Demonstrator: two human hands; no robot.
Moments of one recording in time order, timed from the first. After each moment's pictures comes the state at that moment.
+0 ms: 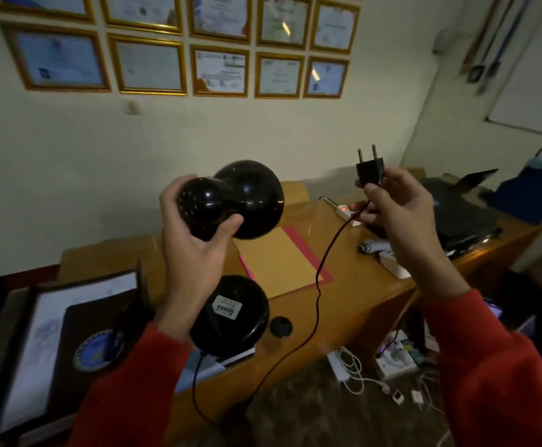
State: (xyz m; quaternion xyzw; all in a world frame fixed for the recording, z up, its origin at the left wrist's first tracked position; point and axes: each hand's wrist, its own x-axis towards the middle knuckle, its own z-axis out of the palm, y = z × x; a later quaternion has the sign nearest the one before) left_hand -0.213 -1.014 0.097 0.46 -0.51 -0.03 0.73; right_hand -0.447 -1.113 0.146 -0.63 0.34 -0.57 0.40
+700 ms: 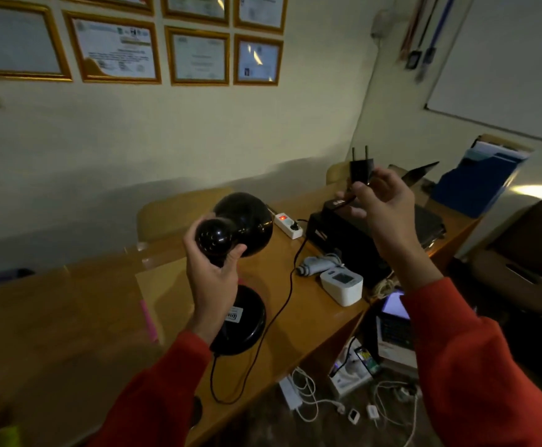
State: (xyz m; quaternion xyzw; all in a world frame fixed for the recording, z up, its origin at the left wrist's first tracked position) left_hand -0.355 -1.315 0.008 0.49 -0.47 -0.14 0.72; right_hand -0.575 -1.374 0.121 -0.58 0.41 -0.60 0.37
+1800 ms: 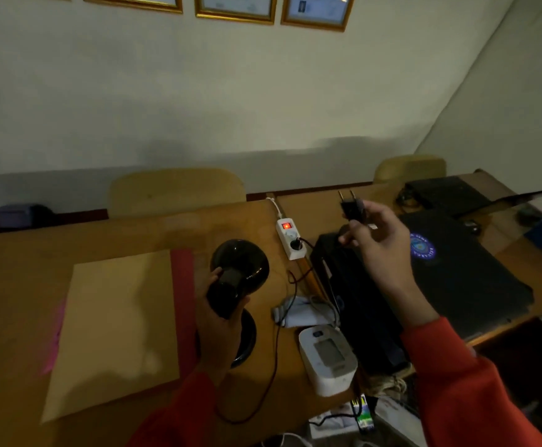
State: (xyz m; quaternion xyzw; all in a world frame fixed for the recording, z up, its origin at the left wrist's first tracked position) left_hand -0.482 -1.542 -0.100 0.69 -0.31 -0.16 0.63; right_hand -0.652 -1.694 0.020 -0.69 0.38 -0.46 0.41
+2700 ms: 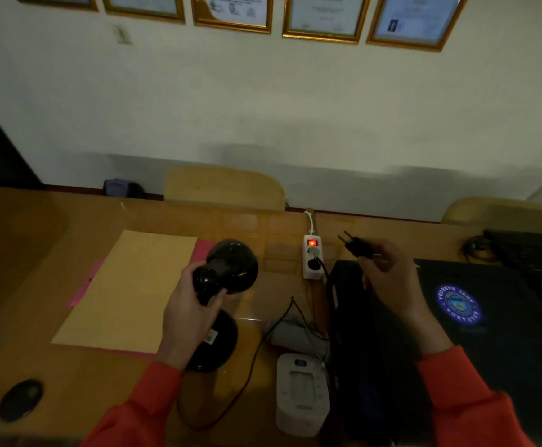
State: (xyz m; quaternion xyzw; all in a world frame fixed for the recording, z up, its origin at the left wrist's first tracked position) left_hand -0.509 -1.560 -0.104 0.84 -0.27 -0.03 0.46; right_hand -0.709 -1.812 -0.035 -0.79 0.28 -0.29 0.47
